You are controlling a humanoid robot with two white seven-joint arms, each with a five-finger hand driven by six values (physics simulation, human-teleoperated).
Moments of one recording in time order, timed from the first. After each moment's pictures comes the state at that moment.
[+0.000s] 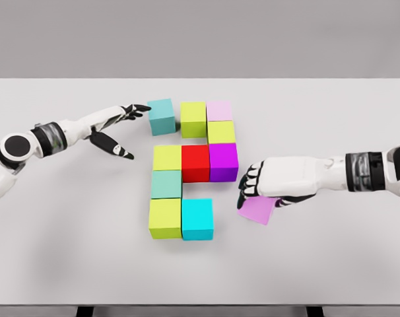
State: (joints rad) left arm -0.79 0.64 -0.99 -1.05 0.39 -0.25 -0.41; right arm -0.63 -0.89 0.81 -1.76 0.25 -0.61 0.61
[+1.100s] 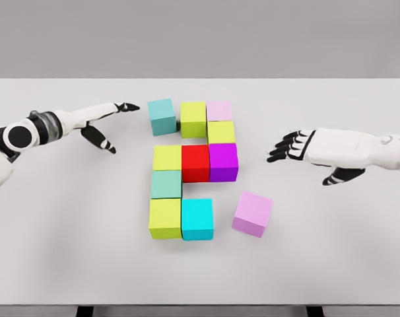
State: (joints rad) left arm -0.86 0.60 -0.98 -0.94 0.06 -0.26 -0.40; right arm -0.51 -1.00 0.57 -1.68 0.18 -0.61 0.61
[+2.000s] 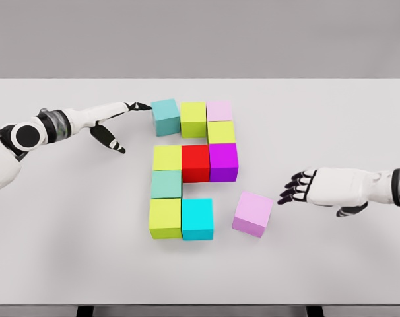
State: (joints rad) left arm -0.87 0.58 -0.98 -0.95 0.03 -0.32 -0.40; right arm -0.43 -1.05 0.64 -1.75 0.39 -0.61 0.61
